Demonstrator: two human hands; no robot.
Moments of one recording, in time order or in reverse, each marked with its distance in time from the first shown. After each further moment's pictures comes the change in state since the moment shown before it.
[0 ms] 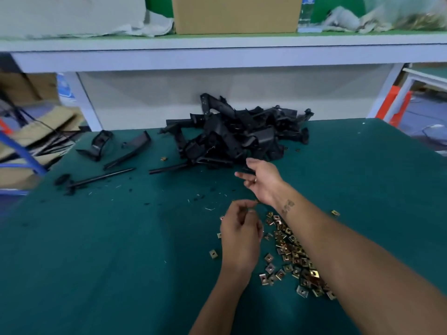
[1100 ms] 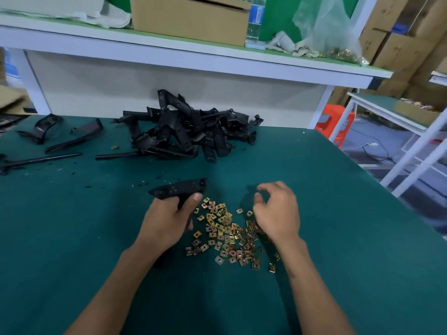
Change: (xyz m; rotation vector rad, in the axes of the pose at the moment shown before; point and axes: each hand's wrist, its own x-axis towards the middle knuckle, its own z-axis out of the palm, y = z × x) left_hand -0.012 0.018 -0.025 0.776 -0.152 0.307; right_hand -0.124 -0.001 -0.166 -1.187 0.417 -0.712
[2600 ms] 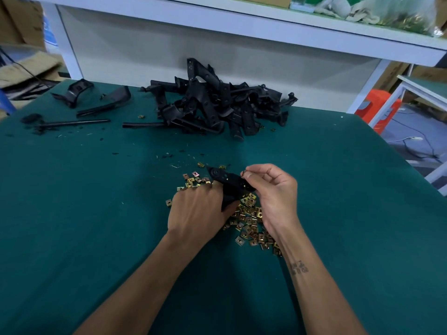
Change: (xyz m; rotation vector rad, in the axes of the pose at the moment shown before) left_hand -0.022 0.019 0.029 0.979 0.153 0.217; right_hand -0.022 -0.052 0.026 1.147 -0.227 0.231
